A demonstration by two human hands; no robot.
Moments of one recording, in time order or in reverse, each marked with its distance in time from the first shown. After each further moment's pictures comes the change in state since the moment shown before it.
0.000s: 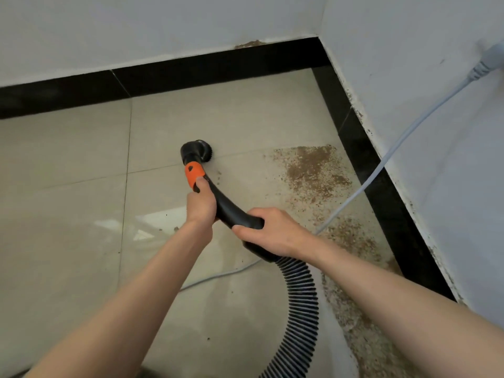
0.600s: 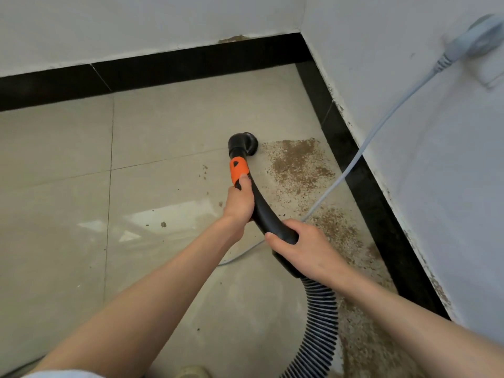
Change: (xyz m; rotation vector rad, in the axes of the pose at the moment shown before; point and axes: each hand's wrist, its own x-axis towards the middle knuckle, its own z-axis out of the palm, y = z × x) left_hand -0.036 -0.025 0.064 0.182 -0.318 0.004; right_hand -0.069 0.042 -0.013 0.007 0.227 0.121
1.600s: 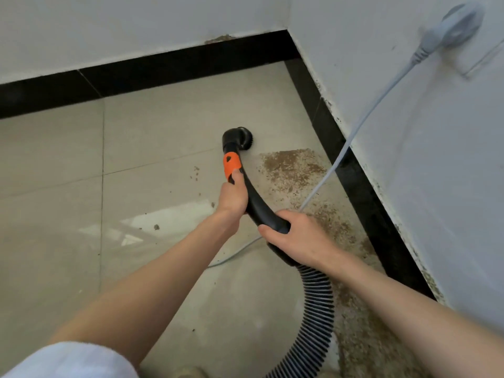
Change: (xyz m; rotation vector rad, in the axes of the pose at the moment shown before) left_hand -0.003 0.012 0.012 0.040 0.100 0.036; right_hand 0.013 0.003 -0.011 -0.043 -0.028 -0.008
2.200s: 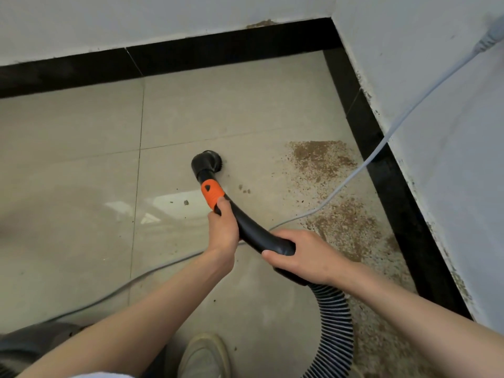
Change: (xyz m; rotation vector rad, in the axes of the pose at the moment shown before) left_hand -0.057 -0.063 -0.067 -0.286 0.179 -0.108; right_hand -0.030 -0.007 0.034 -0.083 -0.254 -0.167
